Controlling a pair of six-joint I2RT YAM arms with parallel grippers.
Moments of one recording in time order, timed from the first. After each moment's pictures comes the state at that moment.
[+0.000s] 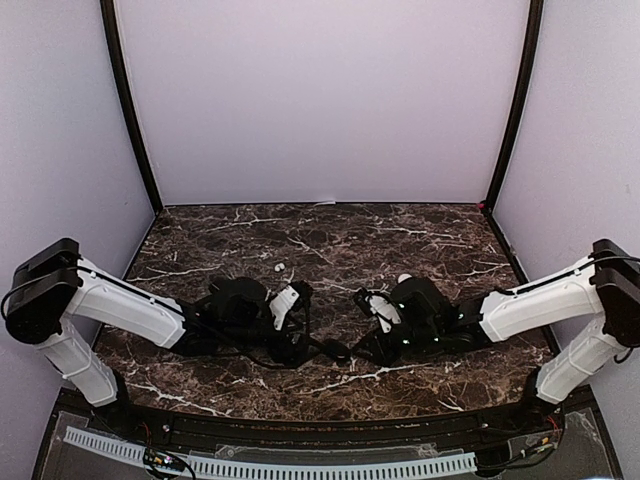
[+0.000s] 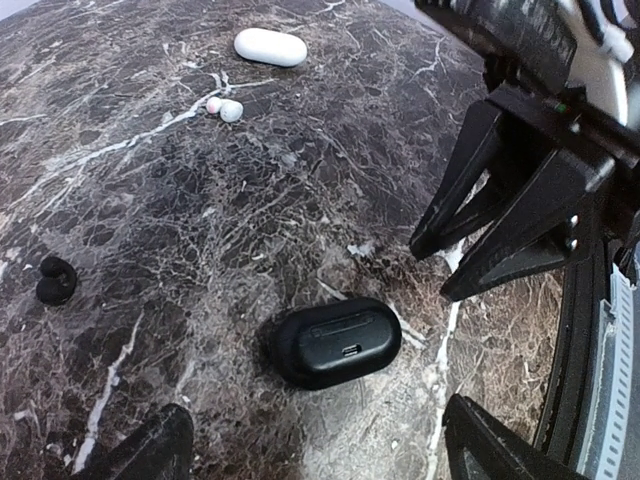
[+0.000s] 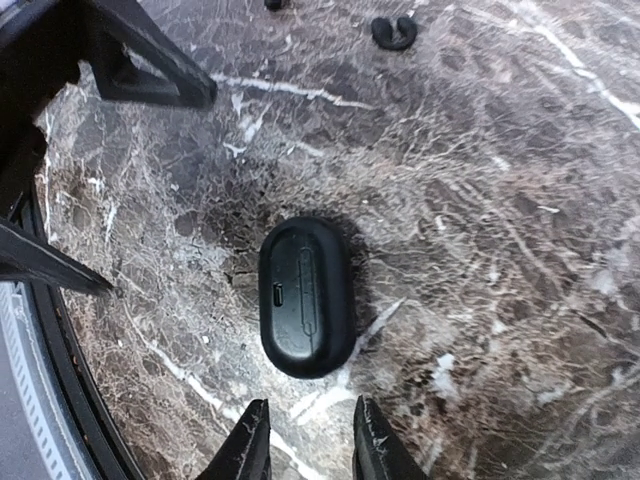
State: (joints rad) left arm -1.01 1.58 0.63 0.37 0.13 -0.24; right arm 1.02 1.50 0.64 0.07 -0.14 0.37
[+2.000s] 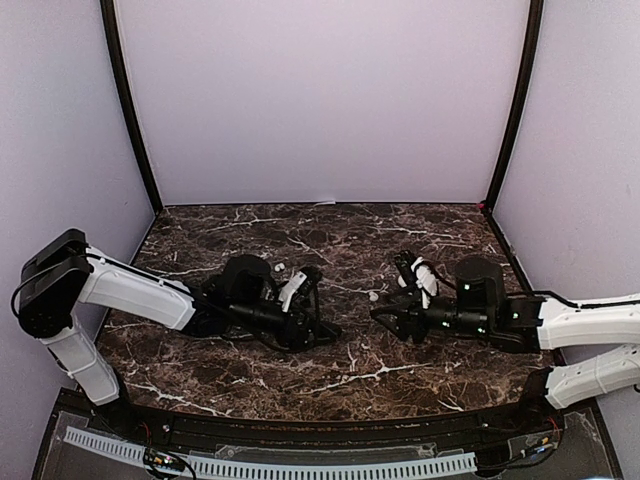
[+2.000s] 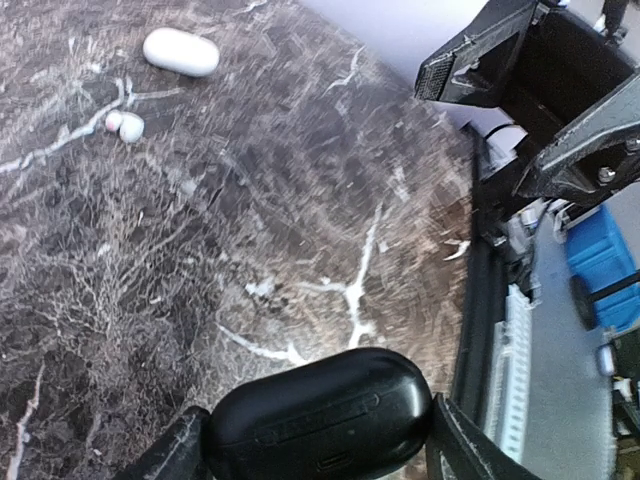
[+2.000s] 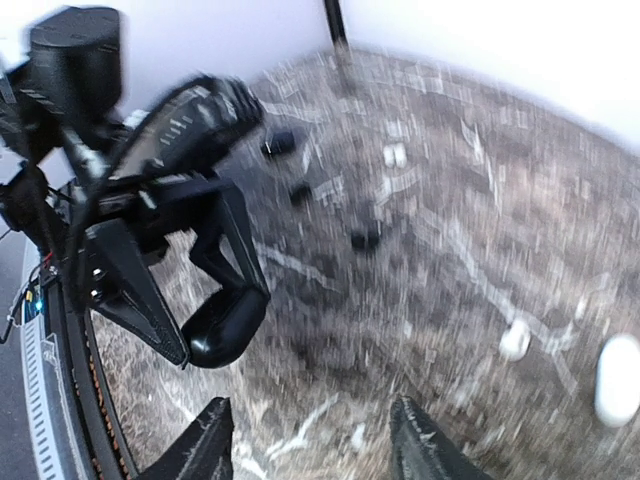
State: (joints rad) left arm -0.95 1.68 0.78 0.33 0.45 -0.35; right arm 0.94 1.10 0.49 0.18 -0.10 0.18
